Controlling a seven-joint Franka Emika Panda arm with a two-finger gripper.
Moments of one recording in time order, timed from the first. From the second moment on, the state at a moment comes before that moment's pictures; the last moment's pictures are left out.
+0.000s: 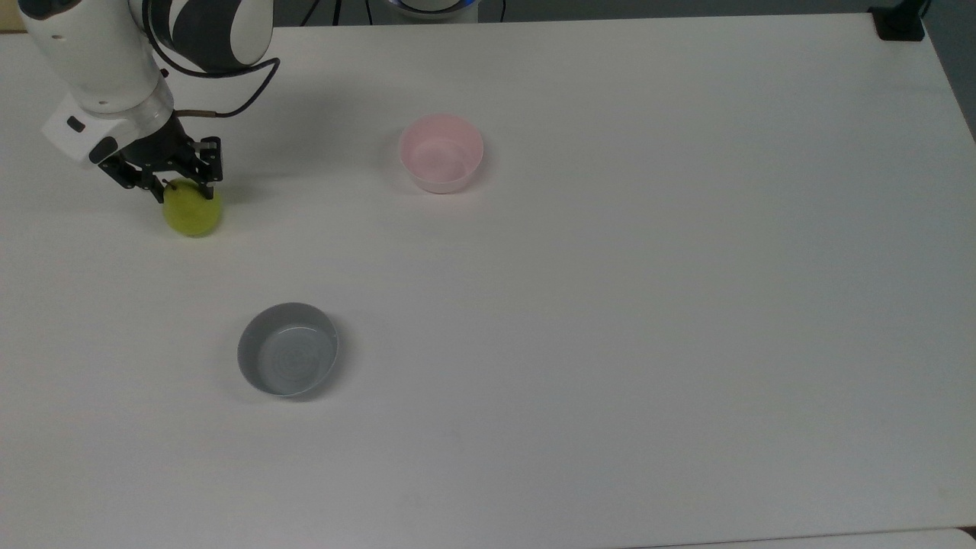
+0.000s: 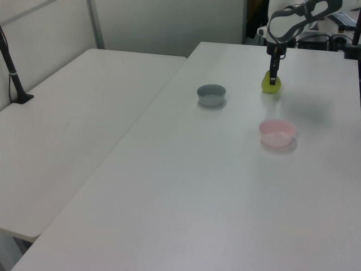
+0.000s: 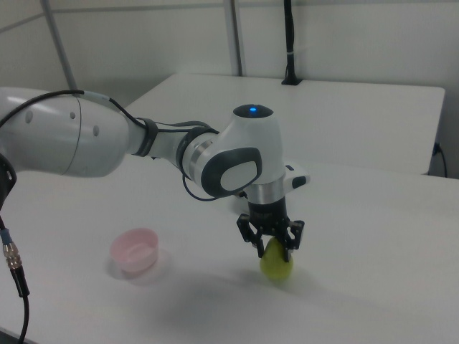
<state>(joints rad) -0.17 0.38 -0.29 -1.79 0.07 2.19 -0.64</state>
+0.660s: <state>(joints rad) -0.16 0.22 -0.27 -1.73 0.08 1.97 -0.62</state>
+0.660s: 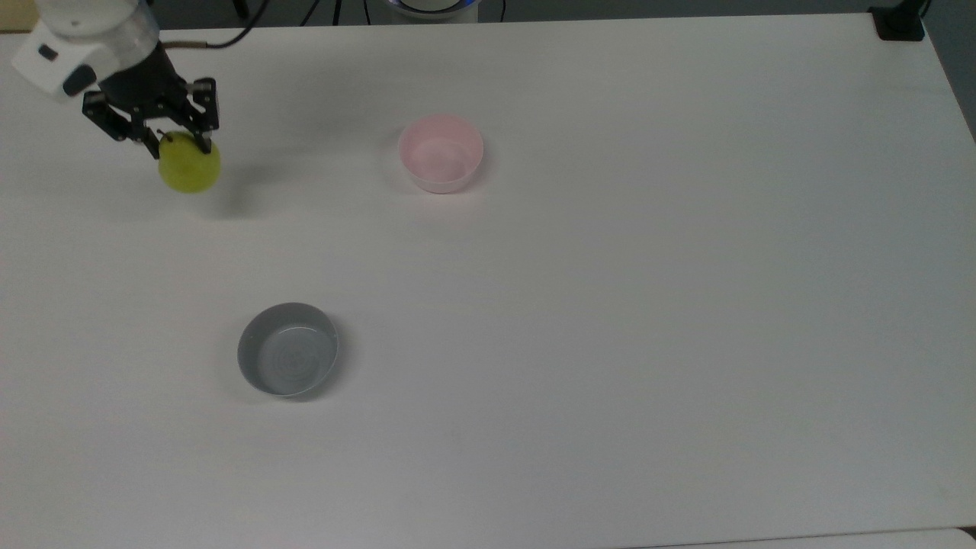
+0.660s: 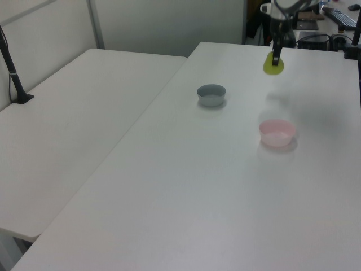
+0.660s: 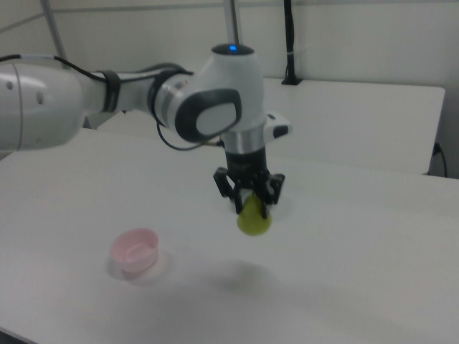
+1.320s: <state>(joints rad) -0.08 0.08 -0.15 -1.51 0.08 1.58 -0.32</state>
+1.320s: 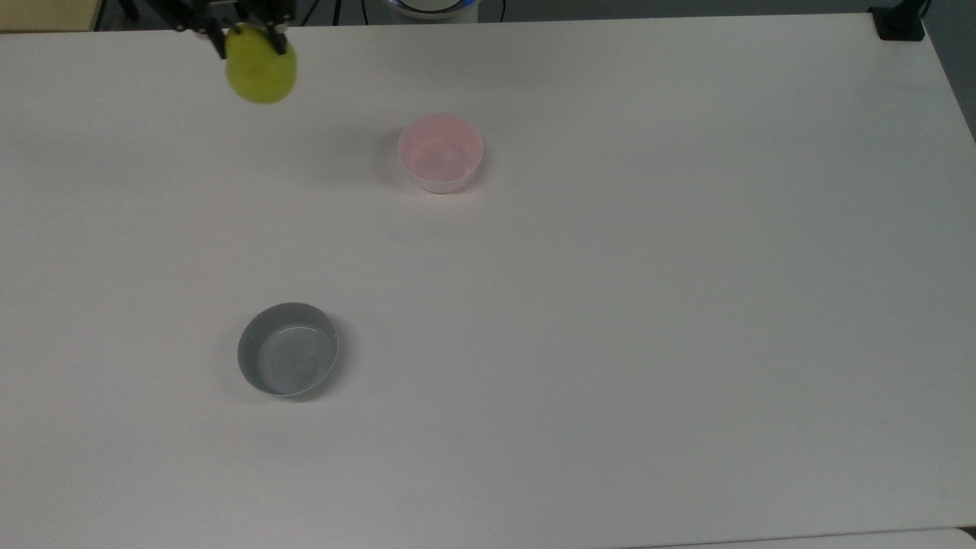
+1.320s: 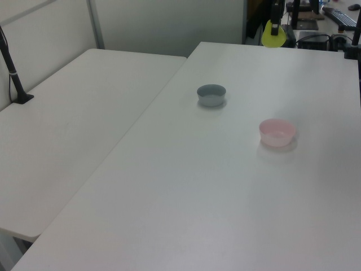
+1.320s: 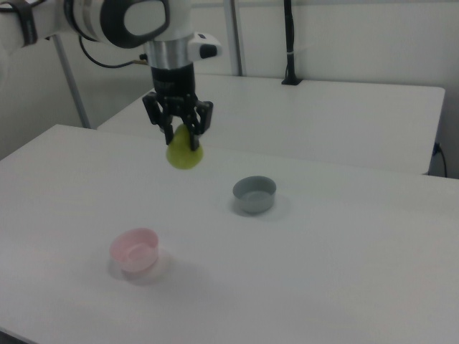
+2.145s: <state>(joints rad) 0.14 -0.15 -0.16 -1.89 0.08 1.67 -0.25</state>
